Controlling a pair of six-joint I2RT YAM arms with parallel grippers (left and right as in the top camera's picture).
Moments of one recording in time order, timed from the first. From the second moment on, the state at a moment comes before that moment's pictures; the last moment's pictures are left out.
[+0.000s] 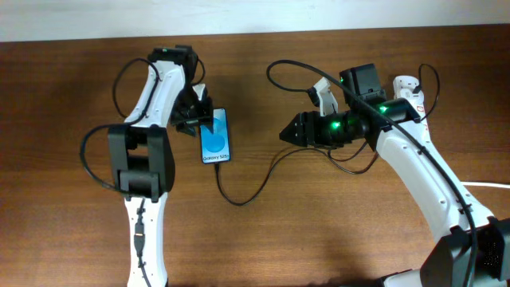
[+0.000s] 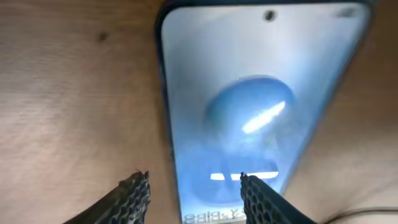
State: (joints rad) left arm -0.14 2.50 2.22 -1.46 0.20 -0.16; right arm 0.22 1.61 1.30 -0.82 -0.70 0.27
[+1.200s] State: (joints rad) left arm -0.08 1.91 2.43 -1.61 0.14 -0.18; right arm 0.22 1.14 1.59 -1.25 -0.14 0.22
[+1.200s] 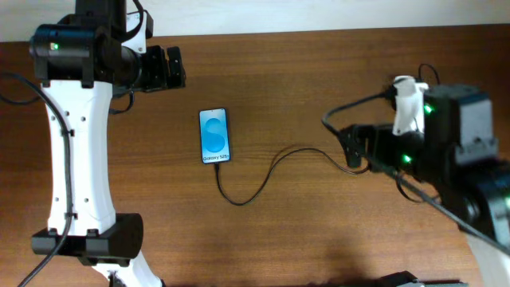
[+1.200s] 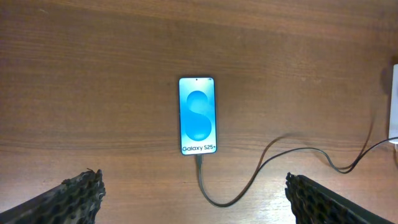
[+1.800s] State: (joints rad) left arm -0.08 1.91 2.43 -1.61 0.14 -0.18; right arm 0.22 1.16 1.59 -1.16 -0.01 0.22
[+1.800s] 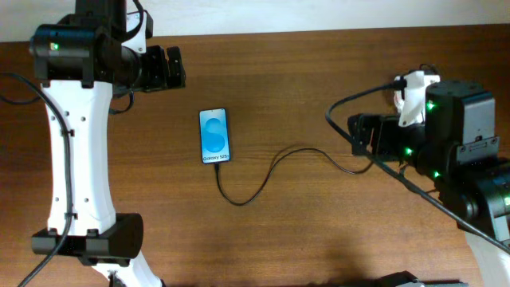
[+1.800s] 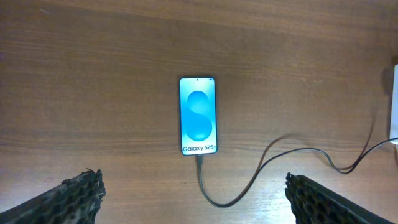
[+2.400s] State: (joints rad) left arm -0.08 1.91 2.43 -1.61 0.14 -0.18; right arm 0.11 0.68 0.85 -0.26 0.02 0.12
